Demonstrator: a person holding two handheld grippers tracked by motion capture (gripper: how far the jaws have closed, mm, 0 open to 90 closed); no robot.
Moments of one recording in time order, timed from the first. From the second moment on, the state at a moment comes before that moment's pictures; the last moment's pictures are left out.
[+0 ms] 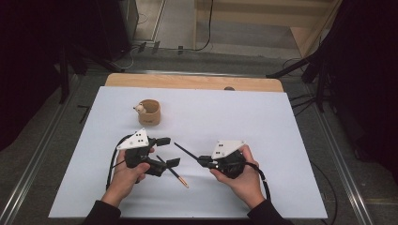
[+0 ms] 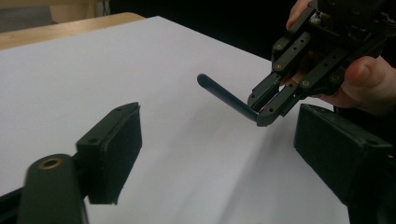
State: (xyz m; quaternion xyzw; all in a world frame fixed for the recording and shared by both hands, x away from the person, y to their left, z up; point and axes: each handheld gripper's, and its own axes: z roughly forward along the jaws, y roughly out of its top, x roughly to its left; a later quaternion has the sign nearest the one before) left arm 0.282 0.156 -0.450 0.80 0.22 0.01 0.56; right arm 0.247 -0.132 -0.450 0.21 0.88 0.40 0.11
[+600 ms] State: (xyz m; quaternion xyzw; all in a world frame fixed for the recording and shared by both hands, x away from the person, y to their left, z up) left arm 0.288 0.151 -0.447 0.81 0.23 -0.04 0.53; right arm 0.245 -0.127 -0.451 0.18 0.90 0.38 0.11
